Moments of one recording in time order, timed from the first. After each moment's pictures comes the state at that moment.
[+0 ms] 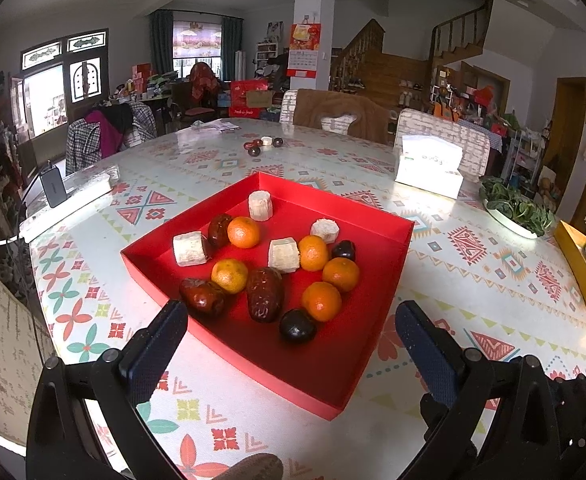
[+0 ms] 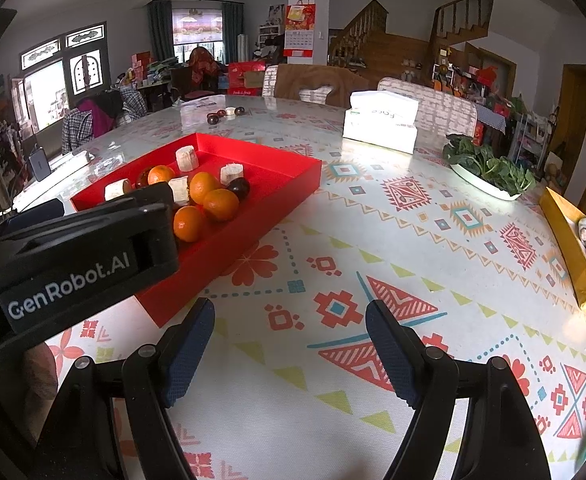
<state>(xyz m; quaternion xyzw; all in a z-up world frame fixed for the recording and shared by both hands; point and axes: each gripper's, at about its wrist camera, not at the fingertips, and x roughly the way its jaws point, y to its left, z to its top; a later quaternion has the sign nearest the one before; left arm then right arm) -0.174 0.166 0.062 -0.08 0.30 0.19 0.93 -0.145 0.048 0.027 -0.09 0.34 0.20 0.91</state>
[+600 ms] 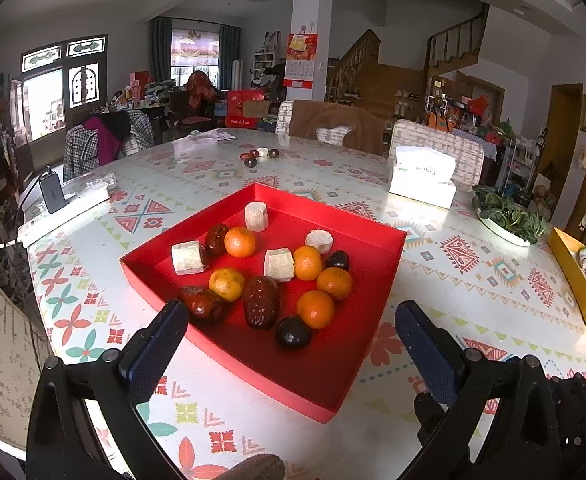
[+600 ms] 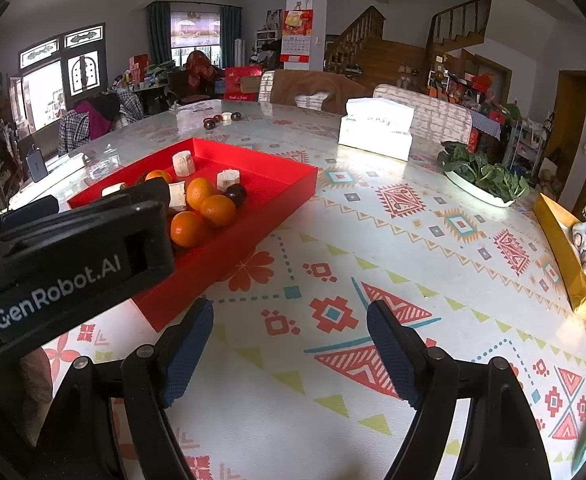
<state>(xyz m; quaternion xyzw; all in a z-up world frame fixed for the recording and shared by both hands) -0.179 0.156 0.069 -0.08 0.28 0.18 0.94 -0.148 0.050 0.030 -0.09 0.33 0.19 0.92</state>
